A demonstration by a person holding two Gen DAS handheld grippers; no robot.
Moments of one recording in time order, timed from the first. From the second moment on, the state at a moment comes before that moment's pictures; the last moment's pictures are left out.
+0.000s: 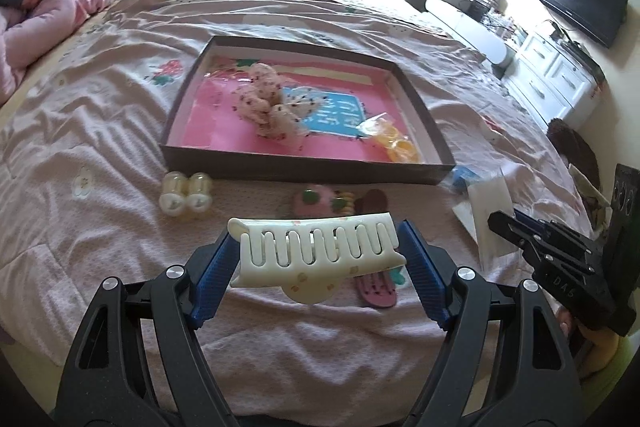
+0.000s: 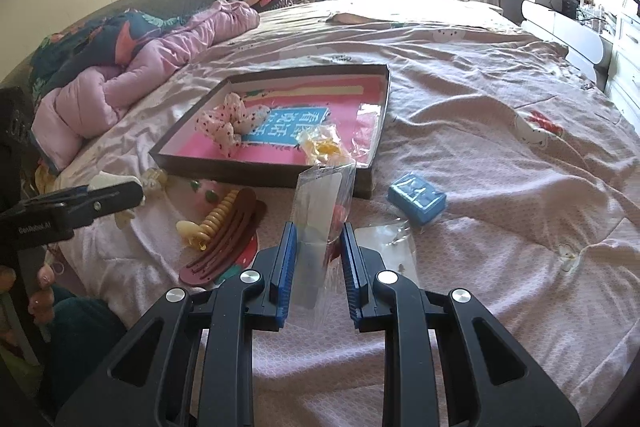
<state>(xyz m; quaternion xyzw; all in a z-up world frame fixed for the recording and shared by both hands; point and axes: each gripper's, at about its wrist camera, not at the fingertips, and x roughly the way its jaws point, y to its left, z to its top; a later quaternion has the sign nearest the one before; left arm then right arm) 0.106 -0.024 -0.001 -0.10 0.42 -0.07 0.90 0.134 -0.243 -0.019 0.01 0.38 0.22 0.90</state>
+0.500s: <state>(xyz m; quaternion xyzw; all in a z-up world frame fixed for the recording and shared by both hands) 0.120 -0.037 0.009 -0.09 0.41 -0.09 0.90 0.137 -0.250 -0.001 0.02 0.36 0.21 0.91</state>
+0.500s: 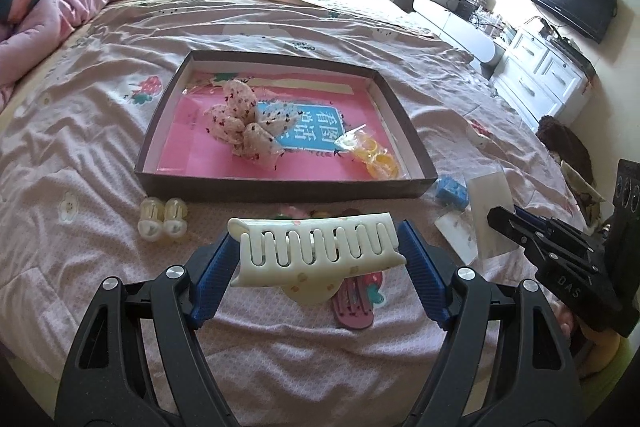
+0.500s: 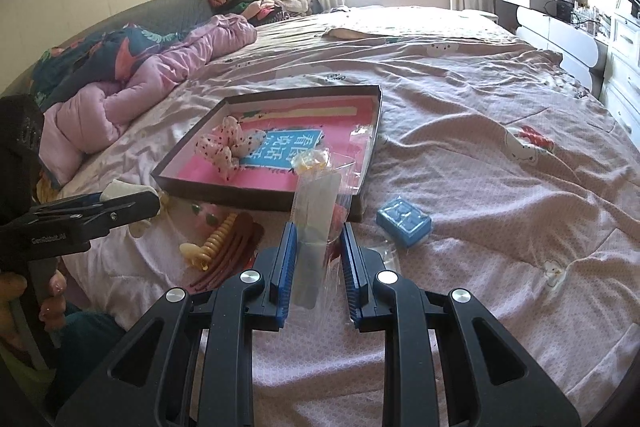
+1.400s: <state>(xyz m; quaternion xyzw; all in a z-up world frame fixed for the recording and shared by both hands) 0.158 0.013 0.023 -0.11 0.39 -0.05 0.91 0.177 -0.204 0.020 0.00 0.35 0.23 0.91</state>
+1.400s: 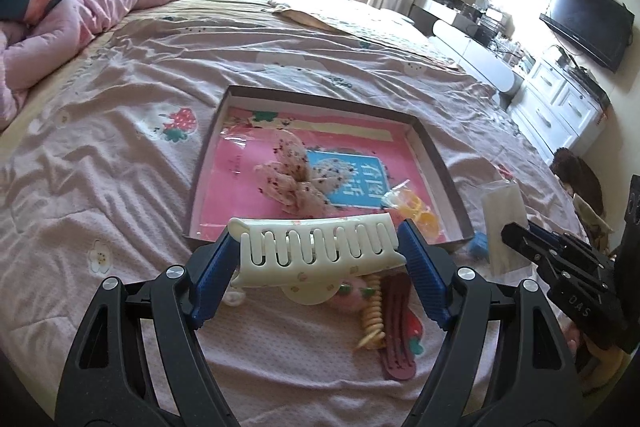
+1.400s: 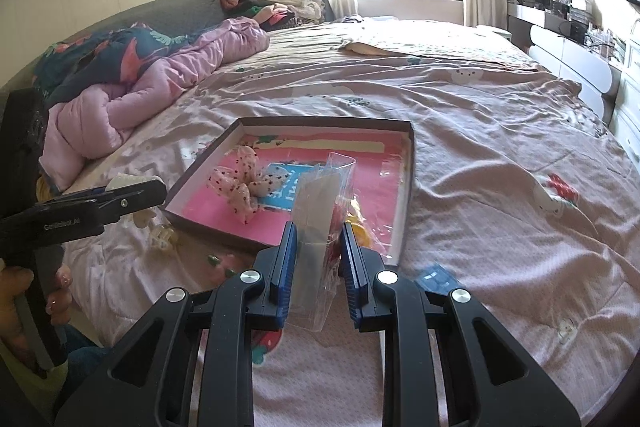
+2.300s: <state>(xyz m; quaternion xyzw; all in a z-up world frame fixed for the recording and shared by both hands) 0.198 0.068 0.012 -0.12 0.40 0.01 0.91 0.239 -0.134 0.018 -0.02 0.35 0.26 0.90</state>
